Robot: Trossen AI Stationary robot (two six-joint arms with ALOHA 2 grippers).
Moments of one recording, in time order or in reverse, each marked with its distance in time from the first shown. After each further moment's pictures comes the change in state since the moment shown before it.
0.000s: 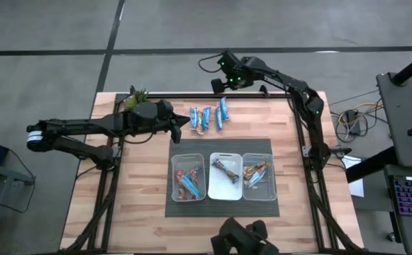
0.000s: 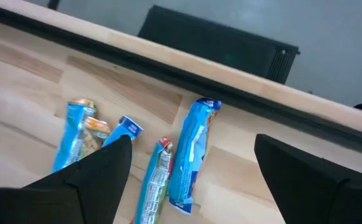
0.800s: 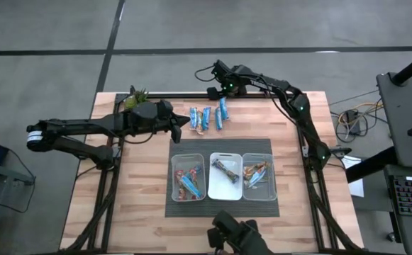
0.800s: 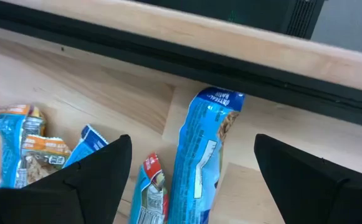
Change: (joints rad) left arm 0.000 0.000 -0.001 0.000 0.000 -0.028; right arm -0.026 0.205 0.008 0.069 -0.090 0.086
